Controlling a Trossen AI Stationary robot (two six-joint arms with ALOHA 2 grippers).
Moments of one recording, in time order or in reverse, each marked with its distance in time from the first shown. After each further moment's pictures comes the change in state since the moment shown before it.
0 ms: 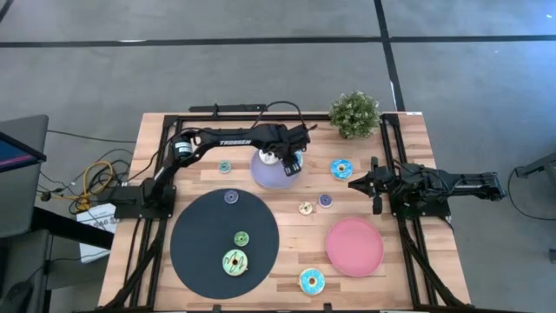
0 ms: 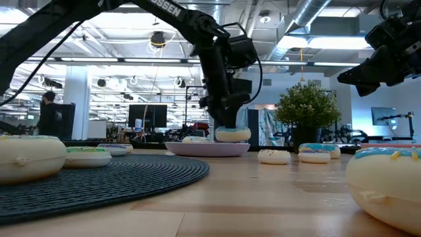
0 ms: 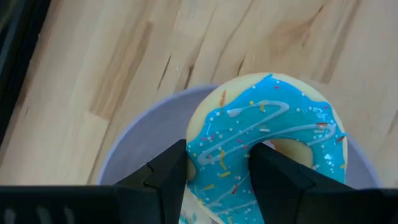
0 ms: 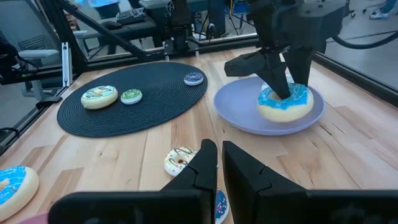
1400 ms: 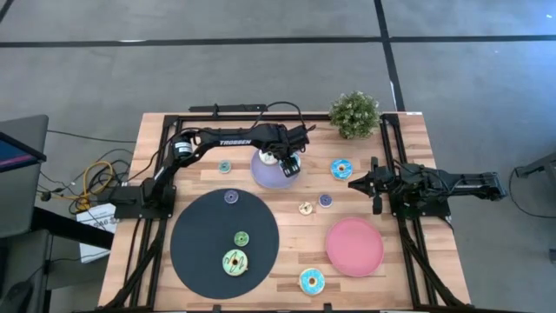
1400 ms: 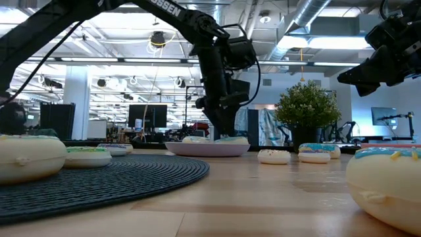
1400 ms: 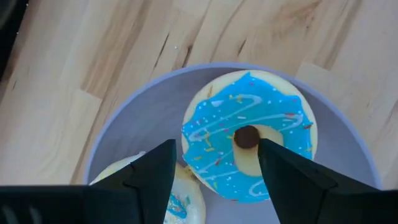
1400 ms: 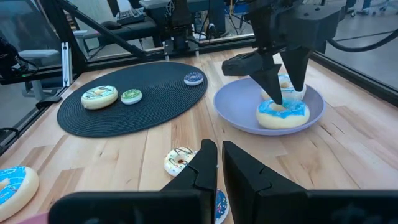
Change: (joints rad) left arm 0.002 0.000 0.000 -0.041 0.014 -0.054; right arm 0.000 0.000 0.000 0.000 0.000 0.000
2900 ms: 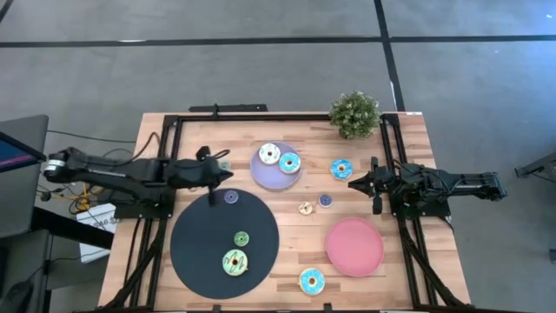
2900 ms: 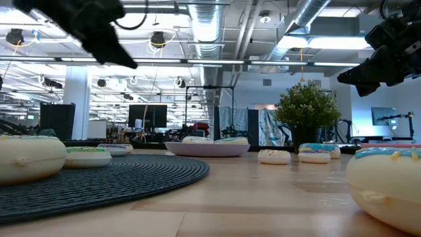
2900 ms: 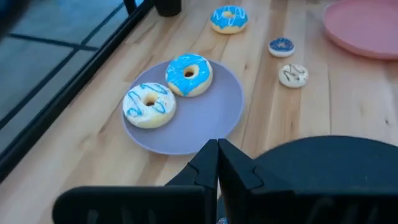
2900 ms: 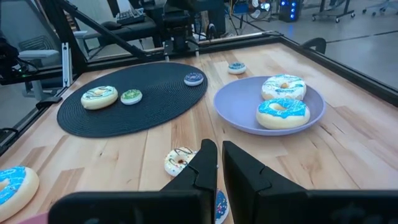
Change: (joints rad) left arm -0.336 -1.400 -1.282 0.533 -0.192 -0.040; right arm 0.000 0.000 0.000 0.004 0.000 0.000
